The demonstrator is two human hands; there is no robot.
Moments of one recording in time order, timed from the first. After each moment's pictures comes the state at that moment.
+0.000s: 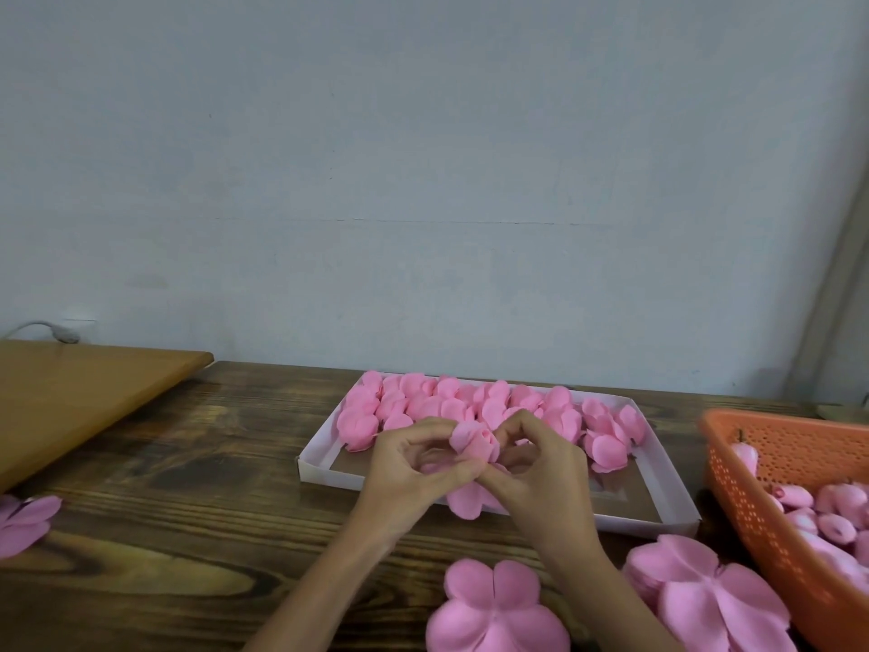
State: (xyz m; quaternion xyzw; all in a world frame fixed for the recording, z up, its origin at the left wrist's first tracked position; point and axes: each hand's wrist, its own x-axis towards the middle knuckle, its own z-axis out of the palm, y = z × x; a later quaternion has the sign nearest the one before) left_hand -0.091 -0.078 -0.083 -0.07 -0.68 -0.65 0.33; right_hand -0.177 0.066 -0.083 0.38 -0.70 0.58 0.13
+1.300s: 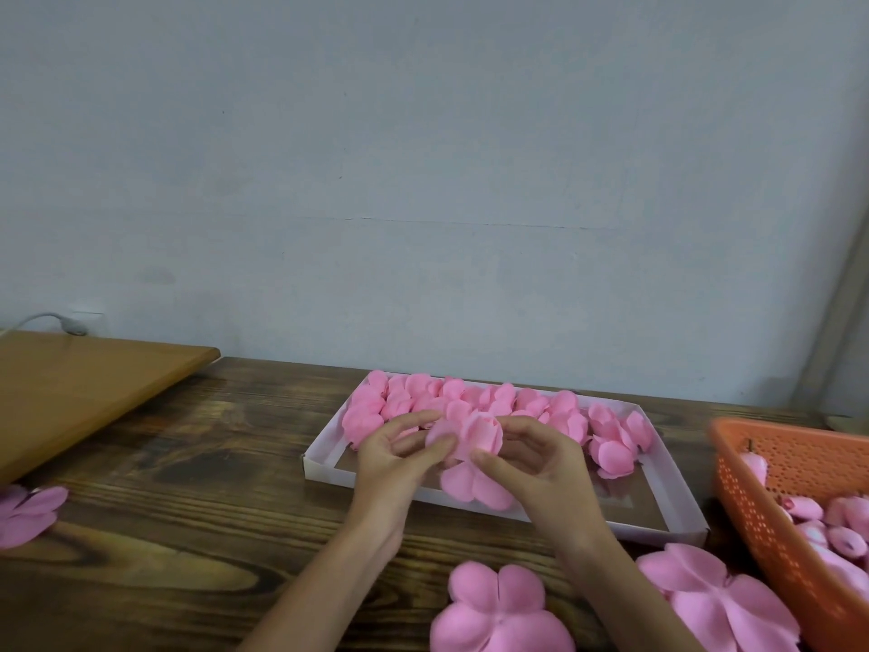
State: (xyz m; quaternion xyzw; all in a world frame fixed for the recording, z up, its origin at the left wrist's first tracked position) left_hand -0.103 -0.093 -0.100 0.14 -0.57 -0.74 0.34; right_hand -0.185 0.063 -0.082 0.38 -0.56 0.73 -0.10
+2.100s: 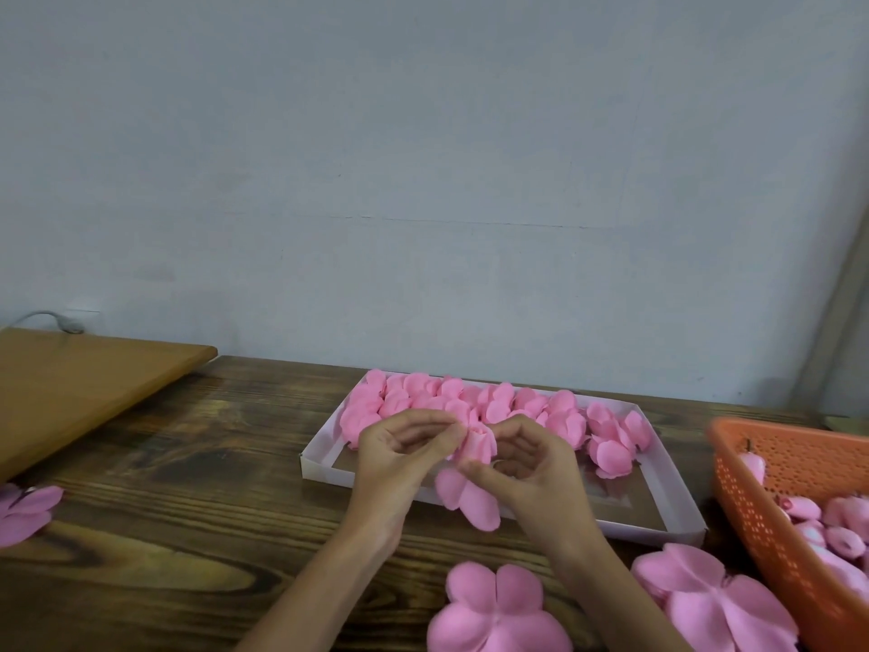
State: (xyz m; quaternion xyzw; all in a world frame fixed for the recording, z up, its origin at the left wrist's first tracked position) left_hand -0.094 -0.084 -0.085 0.06 -0.60 -0.70 0.38; right_hand -0.179 0.062 -0.082 0.40 -0.59 0.70 -0.07
